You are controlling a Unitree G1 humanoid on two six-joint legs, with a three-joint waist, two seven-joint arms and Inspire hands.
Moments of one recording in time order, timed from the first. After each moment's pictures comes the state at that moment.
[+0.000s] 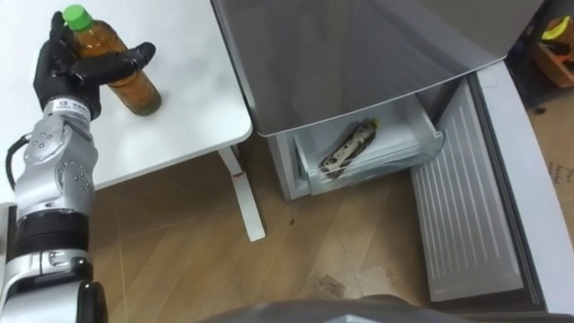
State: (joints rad) left arm -0.23 0.39 0.25 0.41 -0.50 0.12 0.06; right arm 0.12 -0.28 -0.18 1.28 -0.17 0.13 0.13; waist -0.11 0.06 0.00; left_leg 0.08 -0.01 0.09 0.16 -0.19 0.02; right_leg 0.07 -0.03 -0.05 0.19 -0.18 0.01
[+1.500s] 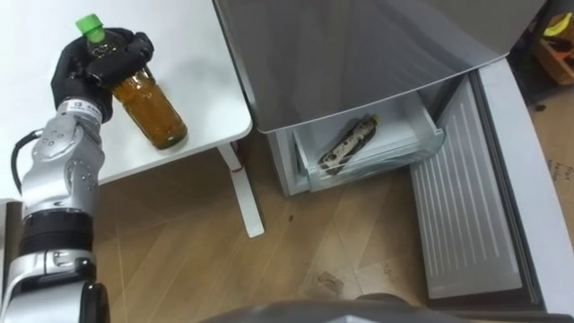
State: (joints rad) left arm -0.23 0.38 0.22 0.38 -0.42 0.18 0.01; right arm 0.08 -0.28 -0.16 1.28 -0.19 0.15 0.12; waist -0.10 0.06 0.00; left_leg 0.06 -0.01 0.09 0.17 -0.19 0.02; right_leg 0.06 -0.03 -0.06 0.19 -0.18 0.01
